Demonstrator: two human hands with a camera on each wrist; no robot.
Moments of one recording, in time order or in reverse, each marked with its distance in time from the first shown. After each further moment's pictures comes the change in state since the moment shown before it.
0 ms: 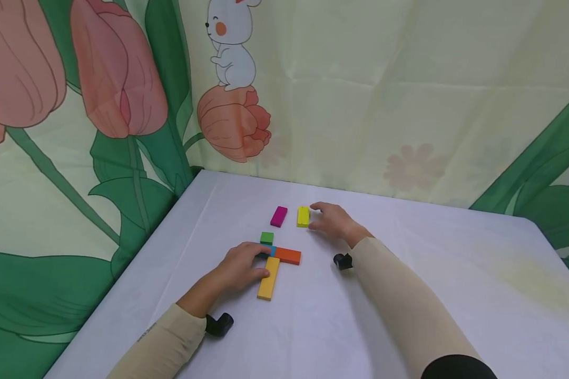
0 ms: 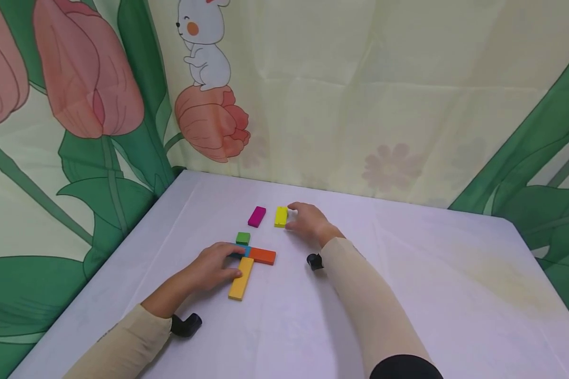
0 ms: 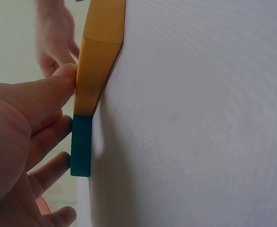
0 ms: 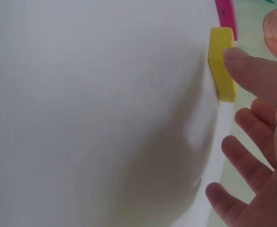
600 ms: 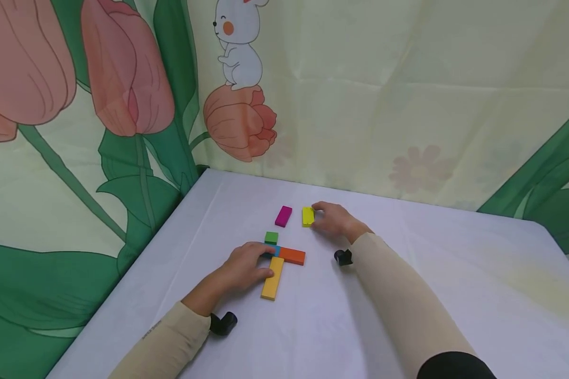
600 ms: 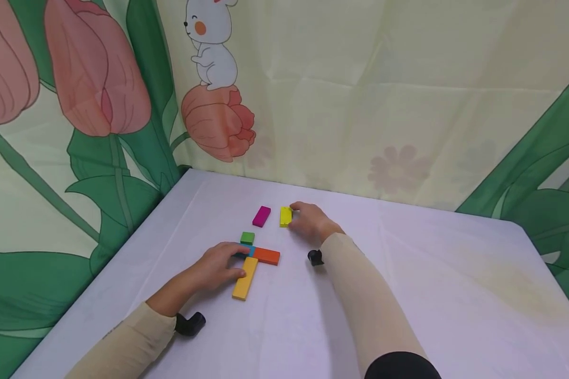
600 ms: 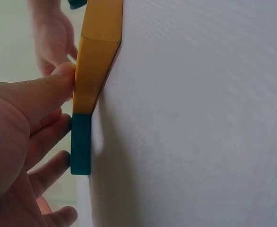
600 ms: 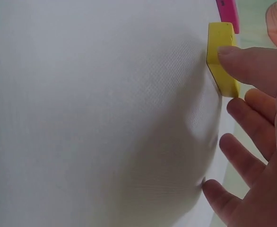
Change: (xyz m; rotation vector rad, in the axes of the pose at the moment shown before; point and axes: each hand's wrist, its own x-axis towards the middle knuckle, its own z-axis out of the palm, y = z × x) left_hand 0.000 0.001 0.000 0.009 -0.008 -0.016; right_hand 0.015 -0.003 0.001 -0.034 -0.070 0.027
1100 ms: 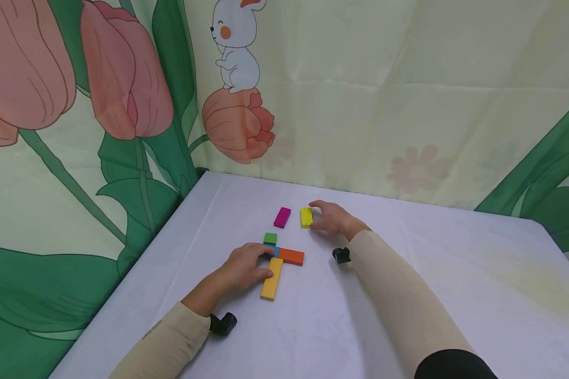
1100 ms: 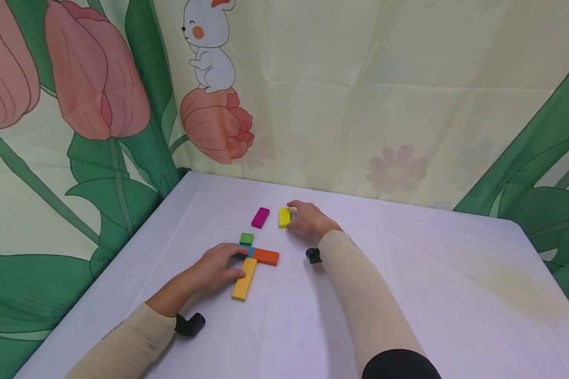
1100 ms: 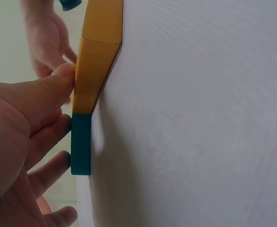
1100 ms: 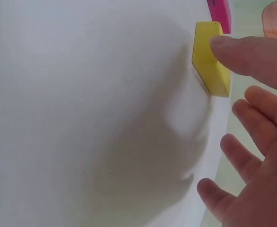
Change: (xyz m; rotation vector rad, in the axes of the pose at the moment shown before) left_hand -0.001 0.004 0.000 0.016 0.000 -0.014; right_hand -0.007 -0.004 -0.007 0.007 -0.043 -0.004
